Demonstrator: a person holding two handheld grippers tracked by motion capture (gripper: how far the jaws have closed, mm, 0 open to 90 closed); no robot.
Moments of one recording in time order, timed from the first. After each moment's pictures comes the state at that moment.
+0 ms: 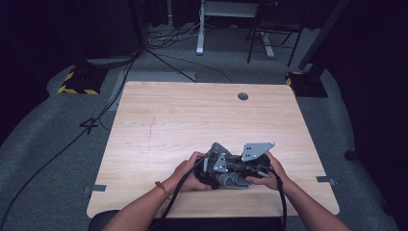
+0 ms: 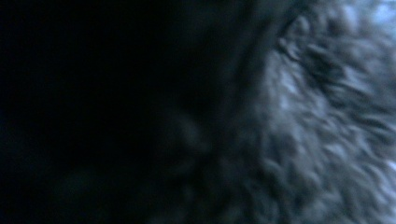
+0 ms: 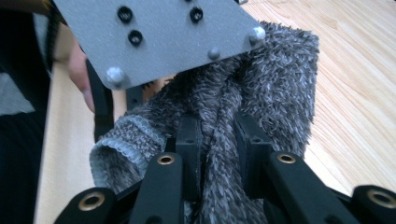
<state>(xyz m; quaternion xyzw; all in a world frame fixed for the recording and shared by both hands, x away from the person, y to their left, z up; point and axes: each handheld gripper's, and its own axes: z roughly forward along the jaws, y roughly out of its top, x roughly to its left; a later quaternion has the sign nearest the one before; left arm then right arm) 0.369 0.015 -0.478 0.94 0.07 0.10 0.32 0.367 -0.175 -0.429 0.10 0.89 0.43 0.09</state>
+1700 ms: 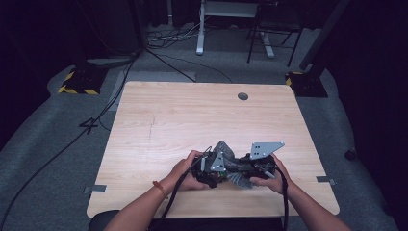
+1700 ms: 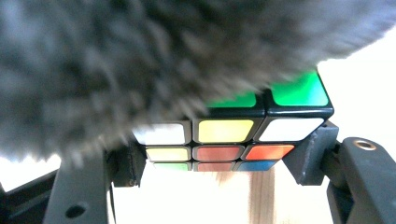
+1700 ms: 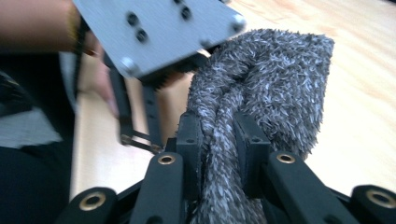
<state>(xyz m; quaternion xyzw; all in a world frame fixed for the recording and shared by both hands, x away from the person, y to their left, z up) 0.367 0.022 -0.472 0.94 0.07 0.12 0.33 0.363 -0.191 -0.428 0.14 0.86 0.48 0.06</state>
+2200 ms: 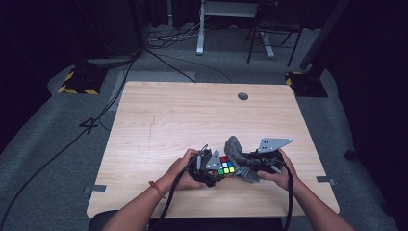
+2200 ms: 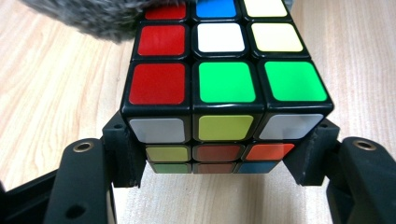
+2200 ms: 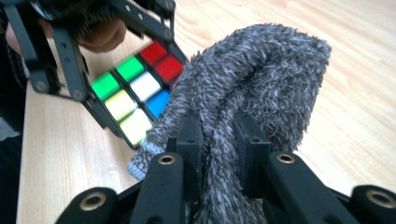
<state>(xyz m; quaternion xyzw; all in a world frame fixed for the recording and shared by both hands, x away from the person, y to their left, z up) 0.364 0.034 -0.458 0.93 0.07 0.12 0.35 0.383 -0.221 -0.441 0.19 0.86 0.46 0.07</state>
